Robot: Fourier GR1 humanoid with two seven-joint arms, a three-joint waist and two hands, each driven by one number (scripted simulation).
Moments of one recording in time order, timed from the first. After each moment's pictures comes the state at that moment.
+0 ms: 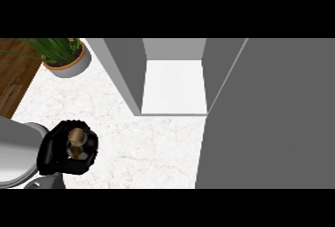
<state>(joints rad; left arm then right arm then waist) -0.08 0.15 0.19 -1.11 0.11 -0.24 -0.68 -0.07 -0.06 0.13 -2.49 -0.05 0.06 0.66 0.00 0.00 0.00</state>
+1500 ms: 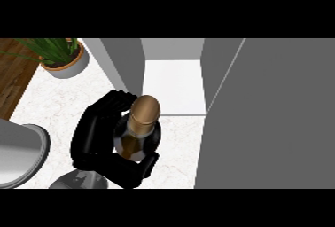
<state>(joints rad) -0.19 0.00 -0.29 -1.85 0.17 0.17 0.05 -0.09 -0.07 0.05 -2.47 -0.09 0.10 0.65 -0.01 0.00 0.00</state>
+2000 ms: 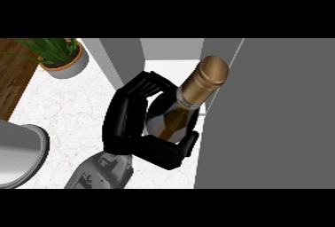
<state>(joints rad) -0.41 0.00 -0.42 -1.73 0.16 0.45 0.09 -0.08 -0.05 0.07 -2.48 -0.10 0.10 0.65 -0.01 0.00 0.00</state>
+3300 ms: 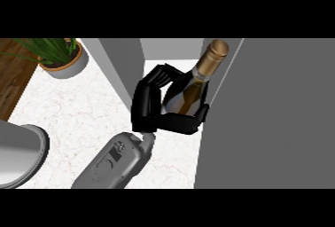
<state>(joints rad) -0.55 0.00 -0.47 -1.38 0.34 0.63 -0.18 -0.07 -0.06 0.07 -2.49 -0.09 0.12 0.65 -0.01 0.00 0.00</state>
